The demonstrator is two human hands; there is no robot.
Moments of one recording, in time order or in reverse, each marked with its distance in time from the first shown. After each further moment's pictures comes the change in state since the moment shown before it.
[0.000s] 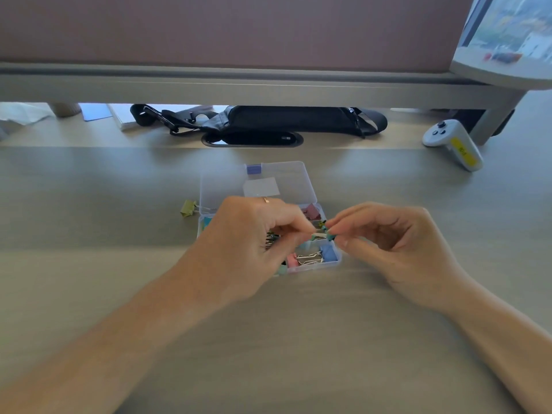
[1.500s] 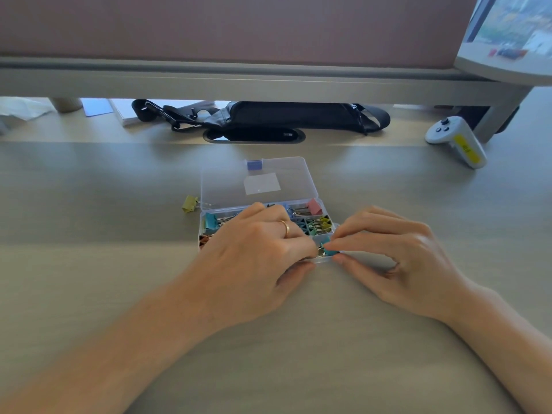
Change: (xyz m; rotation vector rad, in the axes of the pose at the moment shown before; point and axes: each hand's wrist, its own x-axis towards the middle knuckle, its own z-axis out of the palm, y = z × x) left_hand -0.013 -0.007 0.012 0.481 -0.121 0.252; right_hand -0.005 0.017 -0.010 -0.610 -0.120 -0.491
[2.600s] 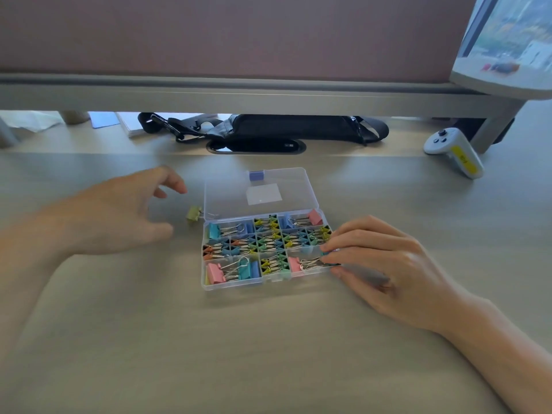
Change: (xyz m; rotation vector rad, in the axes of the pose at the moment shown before) left_hand -0.037 -0.113 -0.083 -0.099 -0.379 -0.805; right_hand 0.000 -0.002 -0.001 -0.059 -0.090 -0.035
